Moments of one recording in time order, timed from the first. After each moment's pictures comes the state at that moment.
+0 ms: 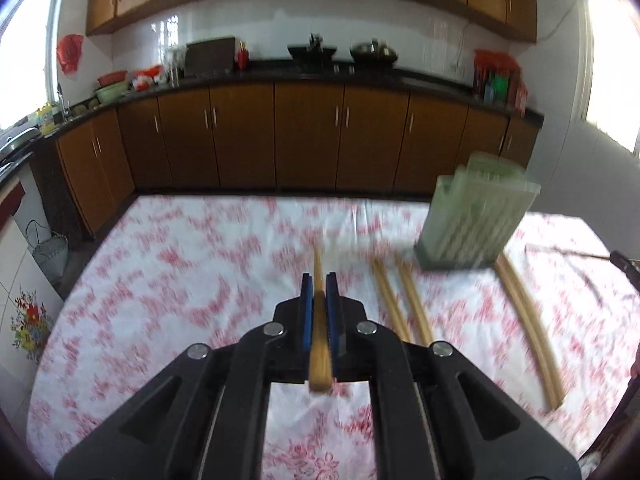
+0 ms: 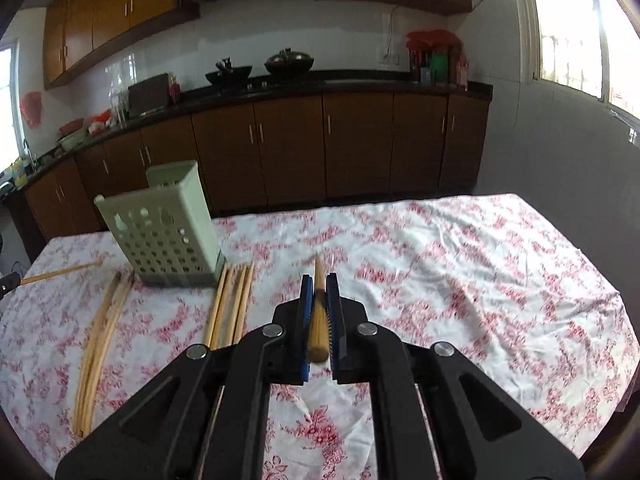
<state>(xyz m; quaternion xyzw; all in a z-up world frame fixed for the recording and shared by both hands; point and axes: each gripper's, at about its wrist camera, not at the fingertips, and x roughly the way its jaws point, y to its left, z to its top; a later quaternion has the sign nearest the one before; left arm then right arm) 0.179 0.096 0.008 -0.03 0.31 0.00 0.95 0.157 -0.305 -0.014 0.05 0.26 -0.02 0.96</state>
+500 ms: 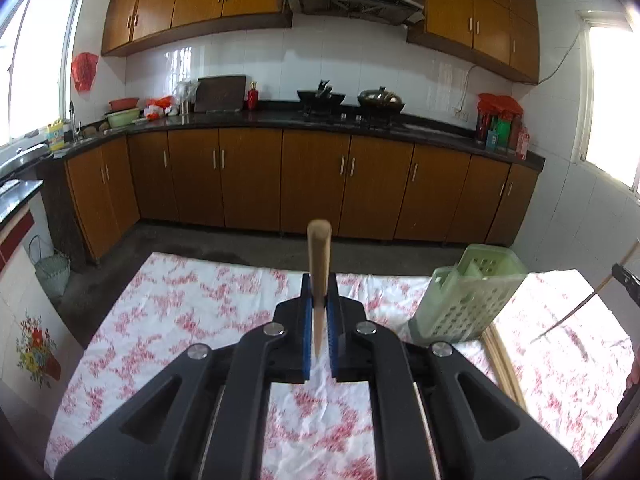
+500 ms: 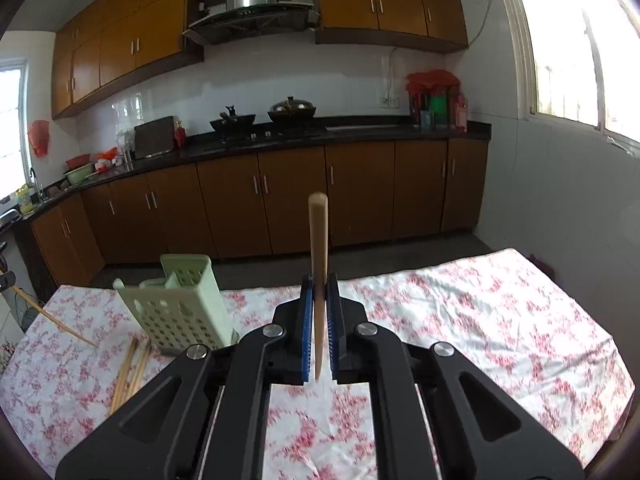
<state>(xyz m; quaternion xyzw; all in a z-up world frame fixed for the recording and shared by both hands) 0.196 0.099 0.079 -0.04 0.24 0.01 0.97 0.173 -0.305 0.051 0.05 0.19 -0.01 0.98</state>
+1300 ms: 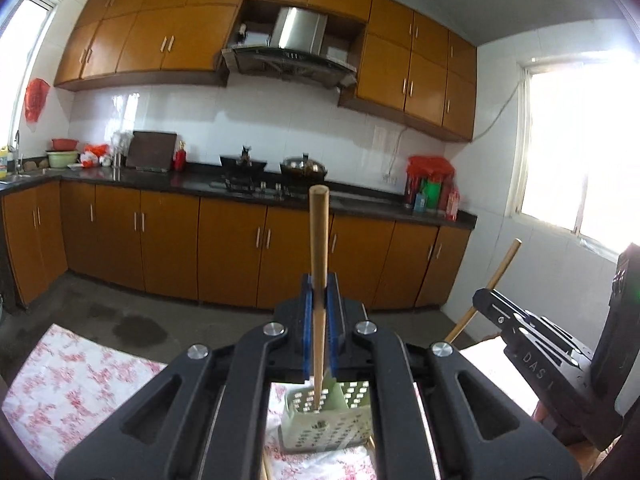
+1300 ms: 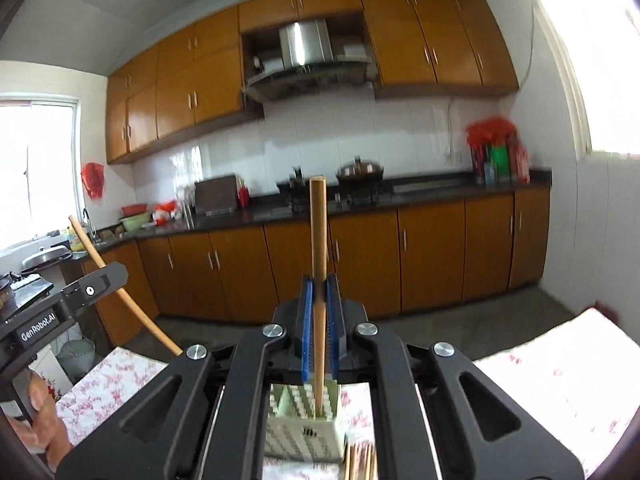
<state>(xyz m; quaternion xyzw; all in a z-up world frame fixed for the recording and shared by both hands) 0.265 -0.016 0.132 -0.07 0.13 -0.11 0.98 0.212 -0.234 0.094 0.08 0.10 0.09 0.99</state>
